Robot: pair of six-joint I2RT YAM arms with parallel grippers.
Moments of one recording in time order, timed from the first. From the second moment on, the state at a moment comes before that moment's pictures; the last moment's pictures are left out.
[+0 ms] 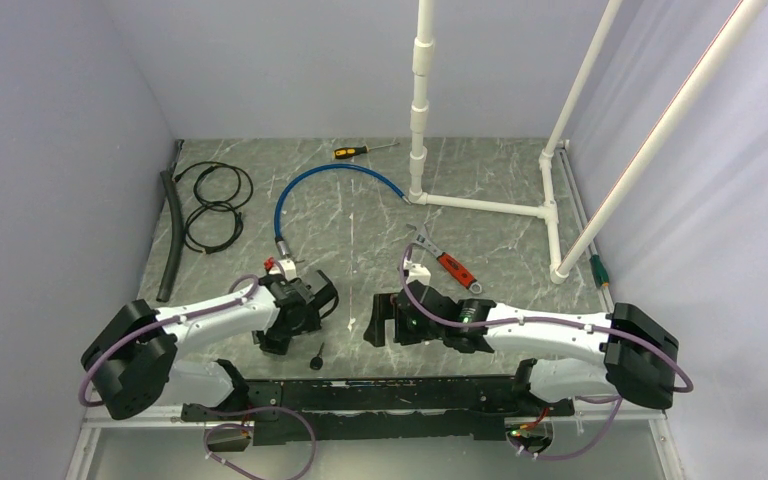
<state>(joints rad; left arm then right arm) -0.83 1.29 0.66 -0.87 -0.51 -1.10 1.13 1.23 0.62 -0.18 0.12 0.93</state>
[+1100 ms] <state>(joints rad) -0.88 1.09 0.67 -0.98 -0.49 -1.18 1.15 1.34 0.64 -0.14 0.06 0.93</state>
